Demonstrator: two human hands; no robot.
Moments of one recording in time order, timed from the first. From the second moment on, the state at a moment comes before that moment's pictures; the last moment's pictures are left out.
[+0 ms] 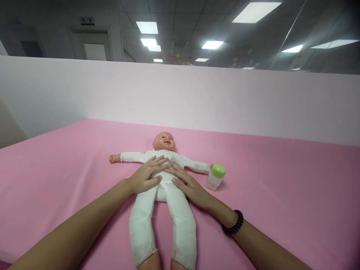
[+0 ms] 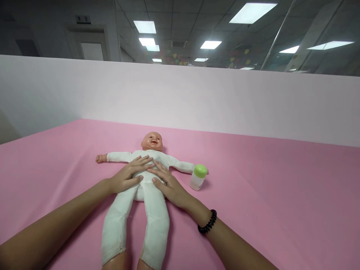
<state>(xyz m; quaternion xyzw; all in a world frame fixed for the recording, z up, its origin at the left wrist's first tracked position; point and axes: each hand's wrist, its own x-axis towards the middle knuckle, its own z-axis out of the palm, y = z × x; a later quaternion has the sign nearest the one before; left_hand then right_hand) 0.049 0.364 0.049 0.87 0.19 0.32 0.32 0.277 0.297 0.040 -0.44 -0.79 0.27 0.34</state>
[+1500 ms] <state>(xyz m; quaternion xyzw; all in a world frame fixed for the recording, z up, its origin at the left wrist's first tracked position) 0.041 0.362 0.026 0.75 0.41 0.38 0.35 0.264 0.308 0.018 -0.54 -0.70 0.19 0.43</state>
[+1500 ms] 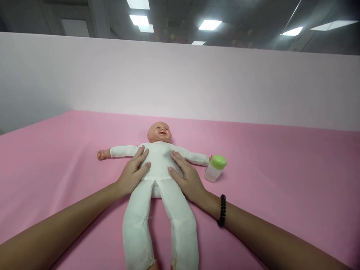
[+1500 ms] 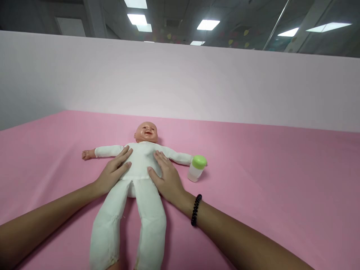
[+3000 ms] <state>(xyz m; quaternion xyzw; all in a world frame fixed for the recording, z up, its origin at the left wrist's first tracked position) 0.030 0.373 0.026 0.90 0.18 0.33 0.21 0.271 0.307 0.024 -0.38 -0.82 0.20 0.37</state>
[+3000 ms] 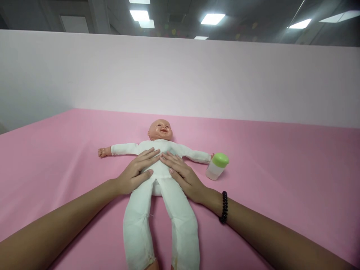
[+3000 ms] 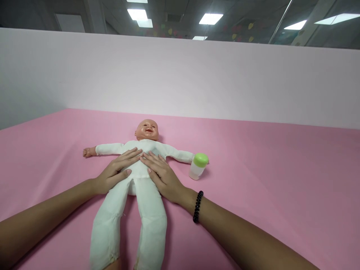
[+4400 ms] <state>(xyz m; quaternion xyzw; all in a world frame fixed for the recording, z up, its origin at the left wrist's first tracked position) 0.031 0.368 0.028 0.89 0.26 0.30 0.22 0.269 0.307 0.024 -0.42 -0.81 0.19 0.38</state>
